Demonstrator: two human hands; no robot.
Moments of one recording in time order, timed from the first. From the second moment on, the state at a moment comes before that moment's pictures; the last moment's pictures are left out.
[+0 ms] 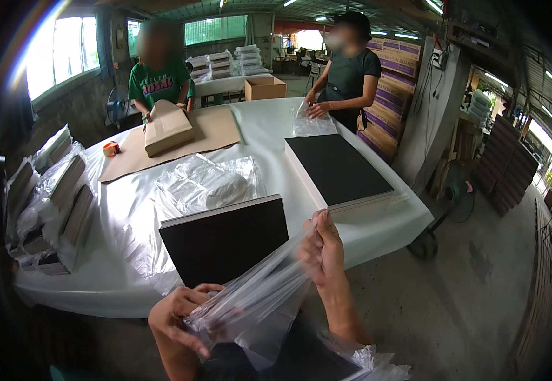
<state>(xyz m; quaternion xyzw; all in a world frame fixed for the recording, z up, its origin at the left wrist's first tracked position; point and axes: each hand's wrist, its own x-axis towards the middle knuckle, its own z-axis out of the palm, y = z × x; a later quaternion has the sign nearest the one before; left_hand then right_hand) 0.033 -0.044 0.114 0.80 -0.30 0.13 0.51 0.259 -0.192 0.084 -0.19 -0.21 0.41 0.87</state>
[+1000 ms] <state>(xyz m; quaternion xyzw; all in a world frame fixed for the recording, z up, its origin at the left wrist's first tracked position) 0.011 -0.074 0.091 0.41 -0.21 0.18 0.87 0.242 -0.226 0.106 -0.15 -0.35 0.49 0.79</state>
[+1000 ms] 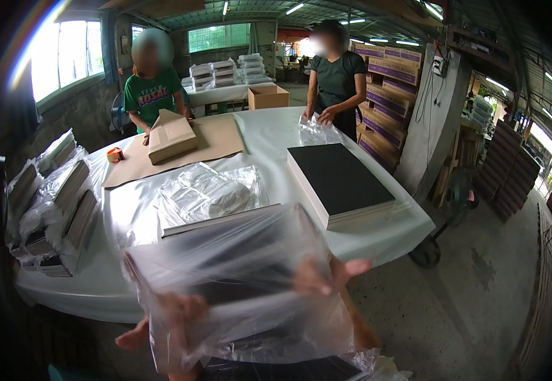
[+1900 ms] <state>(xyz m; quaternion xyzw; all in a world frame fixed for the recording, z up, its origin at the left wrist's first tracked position) 0.043 0.014 0.067 0.78 0.39 0.47 0.10 0.284 -0.144 0.067 -0.73 -0.48 -0.19 0.45</state>
